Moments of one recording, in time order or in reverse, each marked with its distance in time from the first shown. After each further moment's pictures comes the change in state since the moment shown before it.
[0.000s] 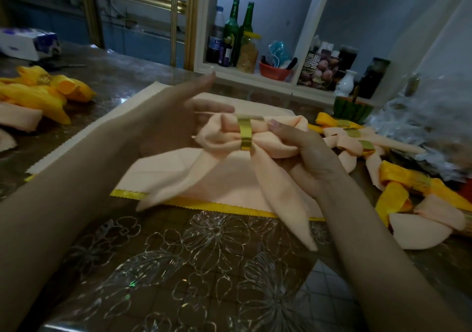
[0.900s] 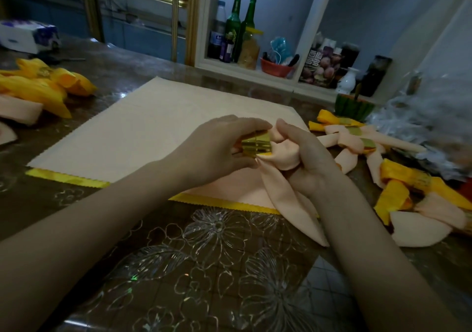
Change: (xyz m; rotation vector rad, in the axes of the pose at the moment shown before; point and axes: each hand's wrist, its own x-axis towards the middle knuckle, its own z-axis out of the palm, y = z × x) left_hand 0.011 -0.031 0.052 1.054 0.293 0.585; right_hand -0.003 0.005 0.004 0.153 0.157 0.204
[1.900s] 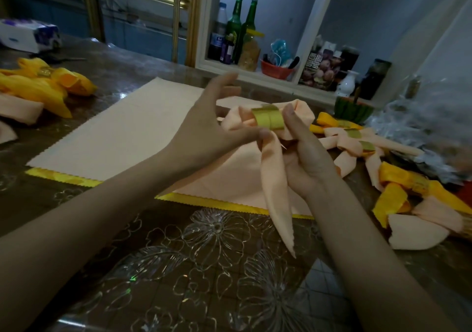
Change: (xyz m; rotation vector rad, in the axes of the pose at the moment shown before) left_hand 0.005 0.002 -0.009 -0.505 0.238 -0.340; right_hand 0.005 0.003 0.001 0.070 -0.163 -0.175
